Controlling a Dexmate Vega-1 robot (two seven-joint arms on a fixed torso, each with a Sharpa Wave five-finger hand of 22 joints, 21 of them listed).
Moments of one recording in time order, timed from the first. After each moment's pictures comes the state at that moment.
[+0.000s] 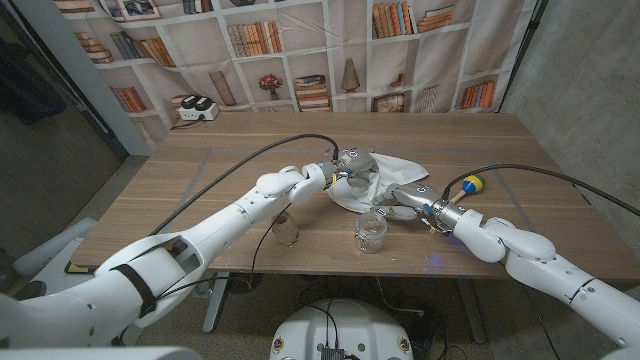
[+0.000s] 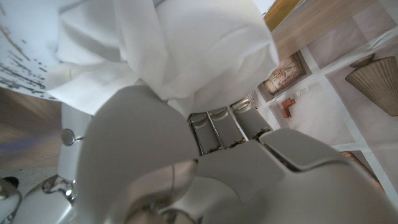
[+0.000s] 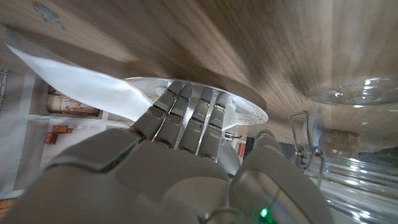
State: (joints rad) left arm 0.48 0.34 0.83 -1.22 1.12 -0.32 0.14; left_hand 1.18 0.06 0.48 -0.14 0.17 1.00 -0.06 0.48 0.19 1.04 -0.15 0.20 0.53 1.02 -0.16 0.24 0.37 0.75 -0.08 0.72 0.18; right arm -1.10 -0.84 -0.41 -1.72 -0.79 0.27 -0.08; right_hand 0.29 0.13 0.19 -0.04 0.22 0.62 -0.12 0.21 0.19 0.64 -0.11 0.25 0.18 0.48 -0.05 0.19 0.18 0.45 -0.05 0.22 0.18
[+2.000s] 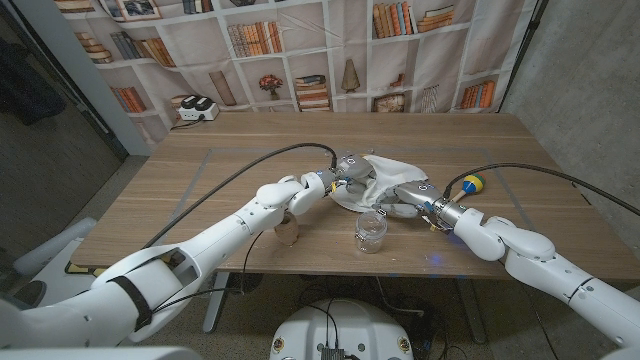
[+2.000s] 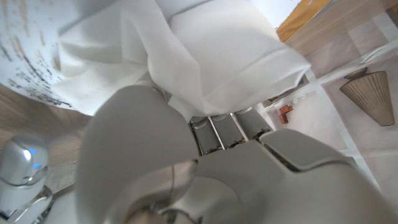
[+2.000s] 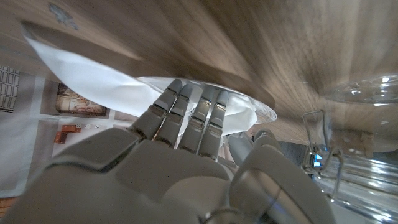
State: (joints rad) left arm 0.54 0.35 0.82 -1.27 1.10 -0.29 0.14; left_hand 1.18 0.06 0.49 -0.13 0.17 1.01 -0.07 0.47 0.19 1.04 -0.16 0.19 0.50 1.00 -0.16 0.23 0.35 0.72 -0.07 0.73 0.18; right arm -1.10 -0.84 -0.40 -1.71 -0.79 0.25 -0.09; right_hand 0.29 0.13 0.19 -0.04 0.22 0.63 -0.12 0.21 0.19 0.65 -0.11 0.24 0.19 0.48 -0.05 0.19 0.18 0.46 -0.04 0.21 0.19
